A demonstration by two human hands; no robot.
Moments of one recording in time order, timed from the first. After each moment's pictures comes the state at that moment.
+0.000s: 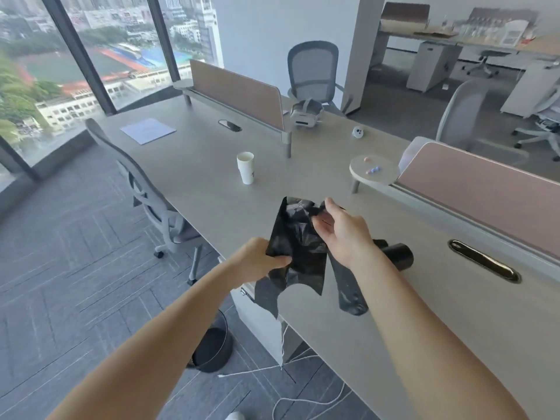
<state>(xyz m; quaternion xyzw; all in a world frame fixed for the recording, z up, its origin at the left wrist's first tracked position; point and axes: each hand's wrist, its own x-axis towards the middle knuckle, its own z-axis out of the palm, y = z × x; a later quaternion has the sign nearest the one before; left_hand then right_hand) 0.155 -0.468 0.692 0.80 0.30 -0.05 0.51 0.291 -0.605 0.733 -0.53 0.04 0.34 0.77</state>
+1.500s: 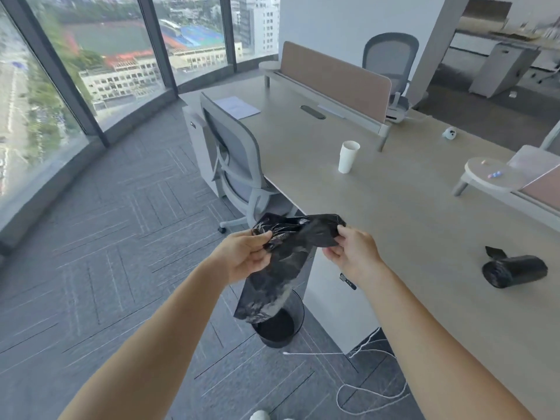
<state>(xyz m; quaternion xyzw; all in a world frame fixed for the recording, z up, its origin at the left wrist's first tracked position) -0.142 -0.222 0.667 0.38 0.35 0.10 0.85 0.031 -0.375 0.677 -0.61 0.02 0.39 0.69</state>
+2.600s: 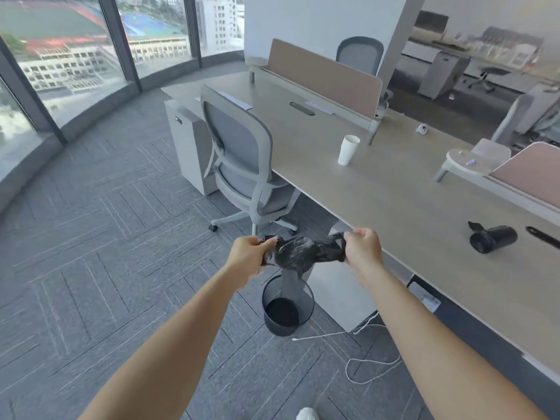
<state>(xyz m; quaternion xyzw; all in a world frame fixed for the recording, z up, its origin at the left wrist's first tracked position) -0.264 -0.153 0.641 0.63 0.42 0.08 0.64 -0.116 -0.319 0.663 -0.83 0.01 0.17 0.54</state>
